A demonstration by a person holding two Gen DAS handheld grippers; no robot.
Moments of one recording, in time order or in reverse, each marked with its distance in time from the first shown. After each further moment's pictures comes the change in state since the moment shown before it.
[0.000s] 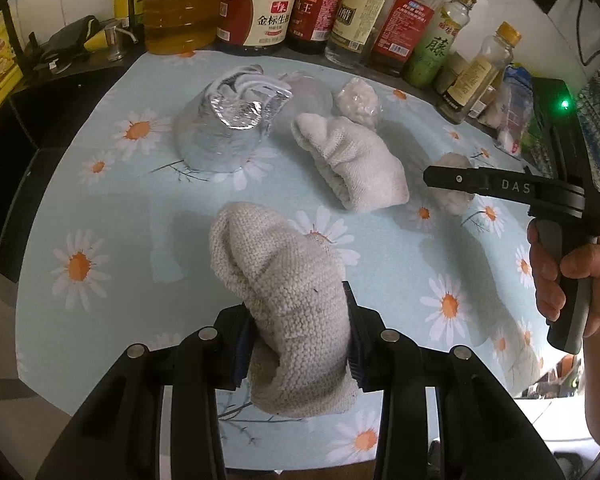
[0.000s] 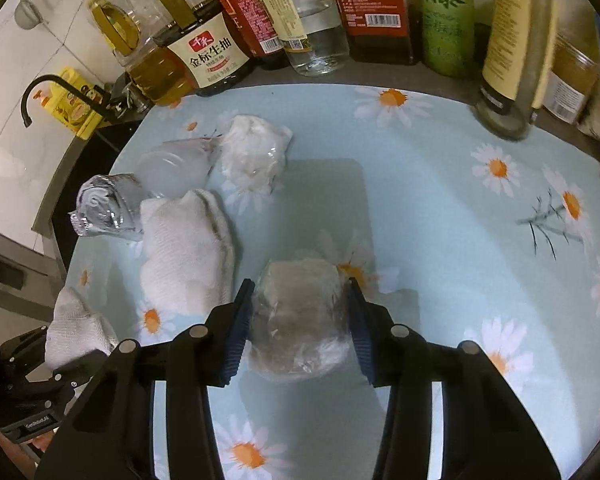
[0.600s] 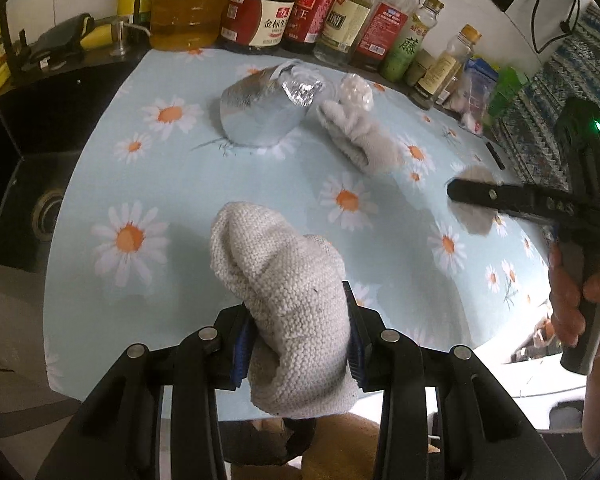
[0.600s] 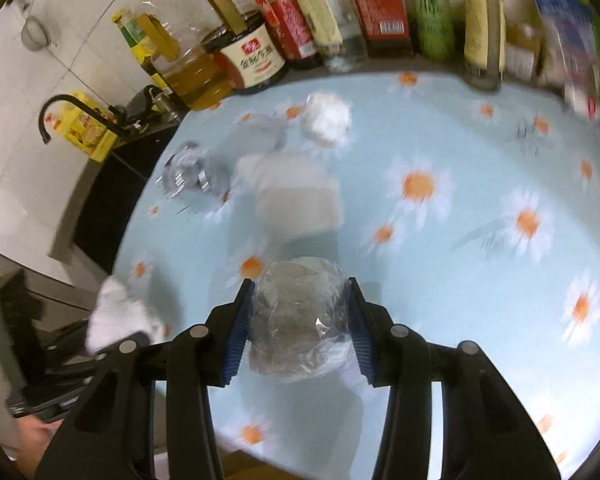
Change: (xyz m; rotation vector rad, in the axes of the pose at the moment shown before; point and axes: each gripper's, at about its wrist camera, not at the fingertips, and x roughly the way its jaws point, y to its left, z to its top) left arm -0.034 0.064 -0.037 0.091 0.000 -0.146; right arm -0.040 0.086 -0.073 0.151 -0.048 0.019
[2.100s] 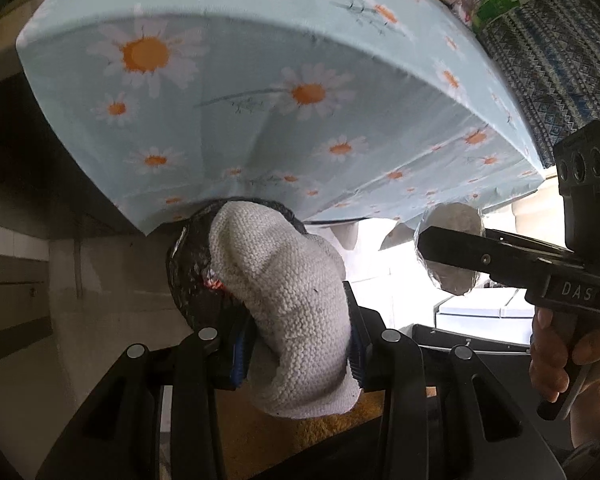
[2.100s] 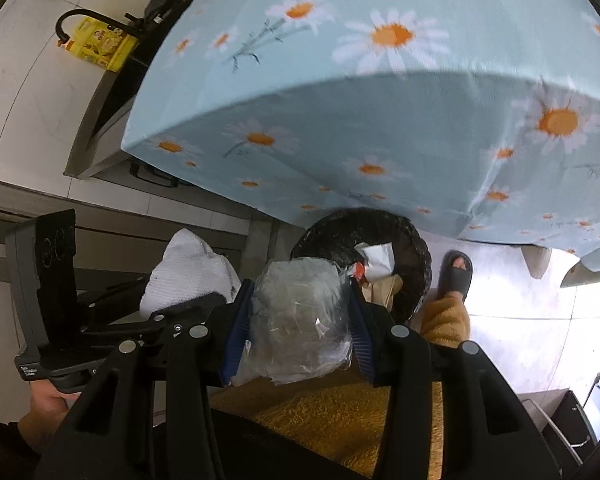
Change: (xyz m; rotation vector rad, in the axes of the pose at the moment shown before) left arm 0.012 0.041 -0.193 -0.030 0.294 -0.117; right arm 0.059 0.069 -0.229 0.113 0.201 0.086
